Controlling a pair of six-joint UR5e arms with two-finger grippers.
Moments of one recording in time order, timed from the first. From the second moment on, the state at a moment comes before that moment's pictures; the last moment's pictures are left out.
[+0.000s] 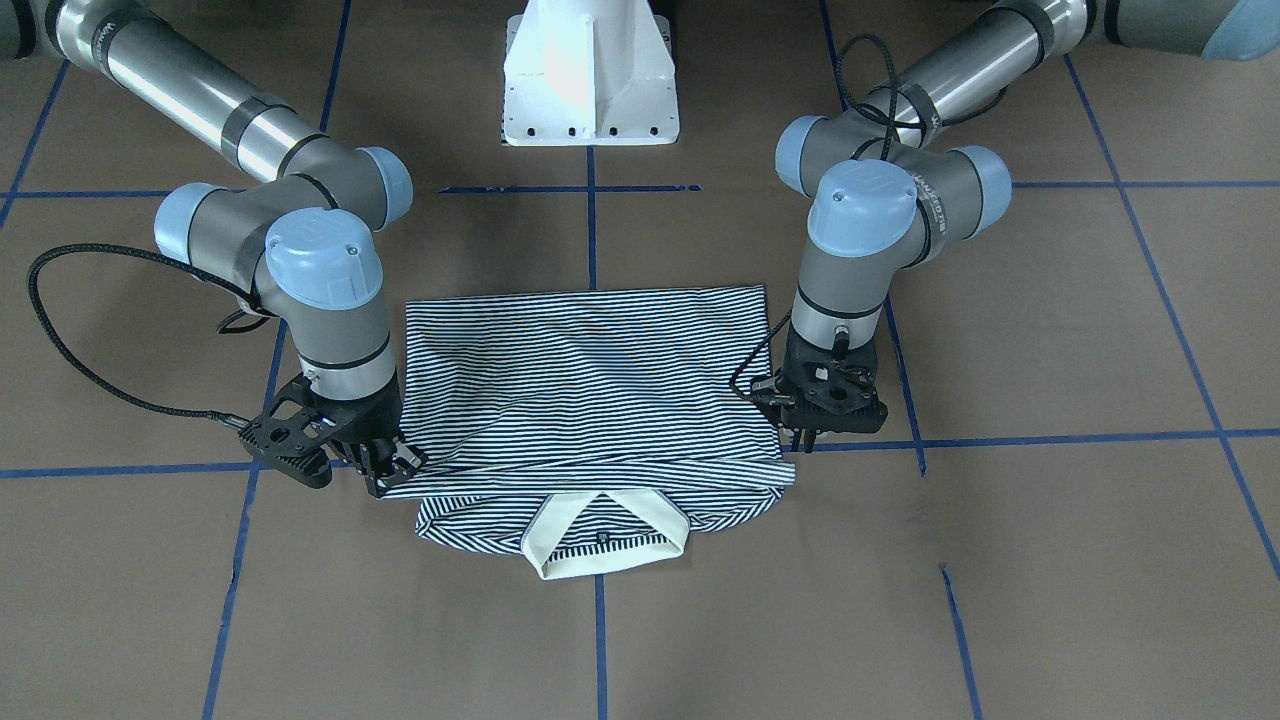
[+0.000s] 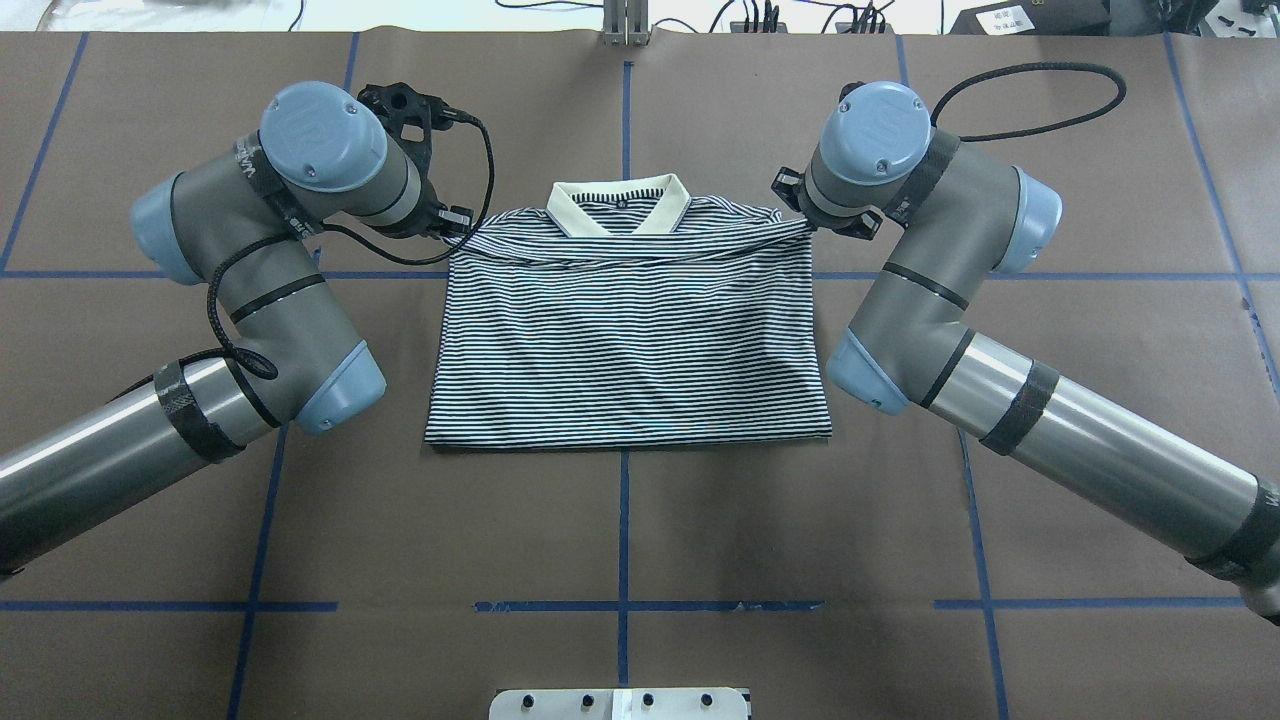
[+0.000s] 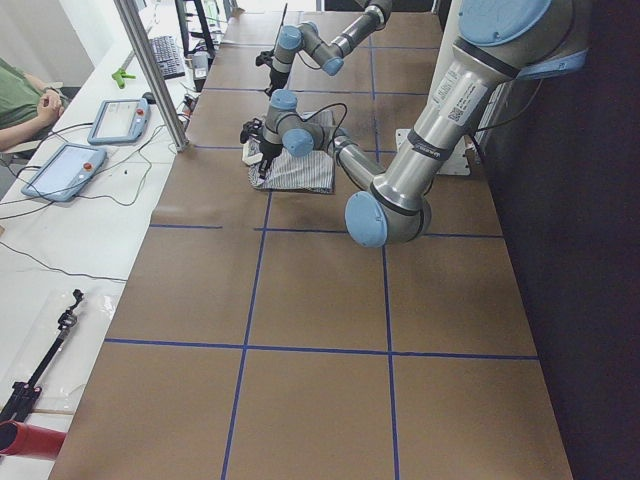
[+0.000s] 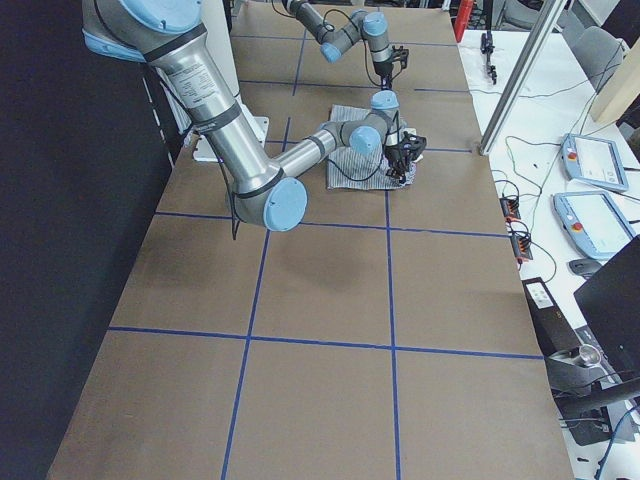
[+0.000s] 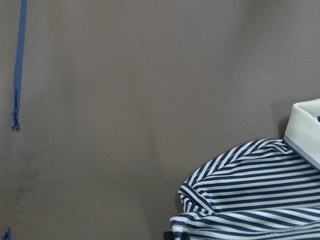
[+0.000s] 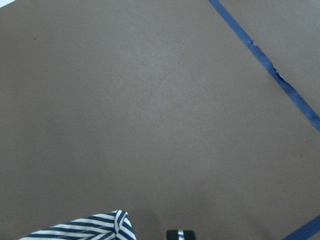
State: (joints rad) left arm -0.74 -2.21 -1.48 -1.85 -1.76 -0.86; right arm 0.75 -0.92 1.40 -1.32 1.71 1.55
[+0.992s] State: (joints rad) left arm -0.67 -1.95 -1.75 -1.97 -1.83 -0.87; right arm 0.87 -1.04 1.53 -1.31 1.91 1.18
